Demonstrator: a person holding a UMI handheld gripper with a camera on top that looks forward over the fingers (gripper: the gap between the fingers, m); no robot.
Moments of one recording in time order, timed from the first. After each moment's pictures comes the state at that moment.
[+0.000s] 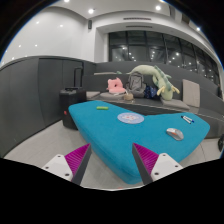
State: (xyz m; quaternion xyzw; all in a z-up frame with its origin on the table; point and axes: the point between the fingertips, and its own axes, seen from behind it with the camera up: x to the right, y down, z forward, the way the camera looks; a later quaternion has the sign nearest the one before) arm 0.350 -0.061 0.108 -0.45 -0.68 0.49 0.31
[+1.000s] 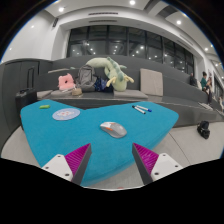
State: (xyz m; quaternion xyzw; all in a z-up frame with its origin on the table) arm 0.221 0.205 0.055 -0.58 -0.59 0.39 0.40
